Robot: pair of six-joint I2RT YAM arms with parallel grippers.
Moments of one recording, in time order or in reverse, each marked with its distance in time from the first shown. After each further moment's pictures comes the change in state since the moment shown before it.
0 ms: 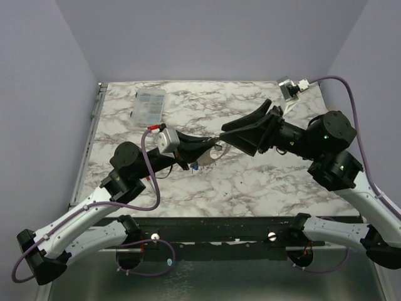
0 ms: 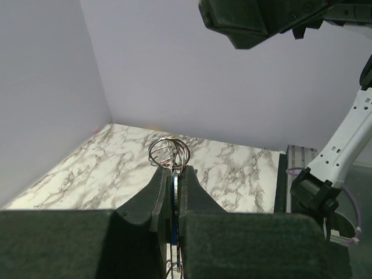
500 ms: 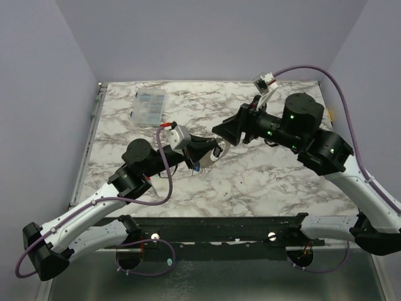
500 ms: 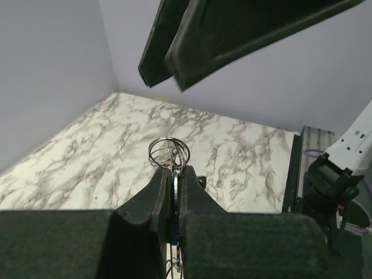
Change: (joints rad) left arm 0.000 0.029 -0.026 -0.023 -0.047 0.016; right arm 0.000 0.131 0.203 -0.430 0.254 -0.281
